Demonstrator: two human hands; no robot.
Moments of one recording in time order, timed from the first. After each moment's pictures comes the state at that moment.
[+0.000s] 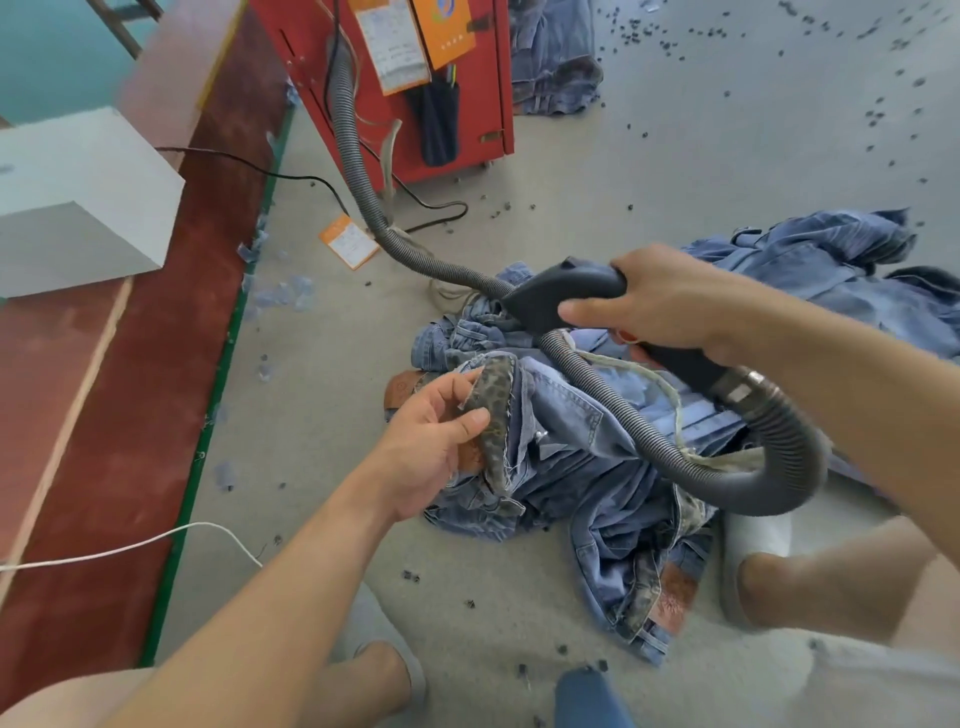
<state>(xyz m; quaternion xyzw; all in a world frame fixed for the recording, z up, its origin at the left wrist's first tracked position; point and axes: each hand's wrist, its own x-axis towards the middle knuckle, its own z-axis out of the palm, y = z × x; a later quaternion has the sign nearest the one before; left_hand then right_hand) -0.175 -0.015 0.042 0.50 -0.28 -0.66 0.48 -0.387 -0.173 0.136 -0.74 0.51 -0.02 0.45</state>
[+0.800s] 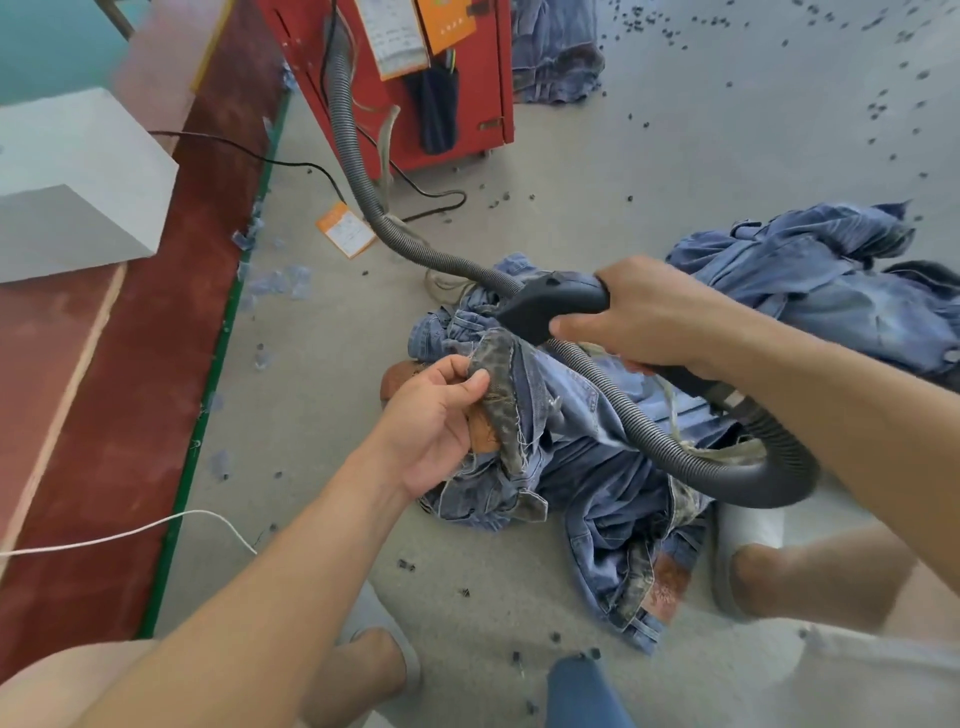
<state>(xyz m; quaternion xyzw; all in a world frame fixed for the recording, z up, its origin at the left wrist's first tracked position) -0.183 -0.031 0.047 0.49 -0.14 -0.69 0.52 -0.379 -0.155 0.134 -0.81 0.49 0.00 0.34</state>
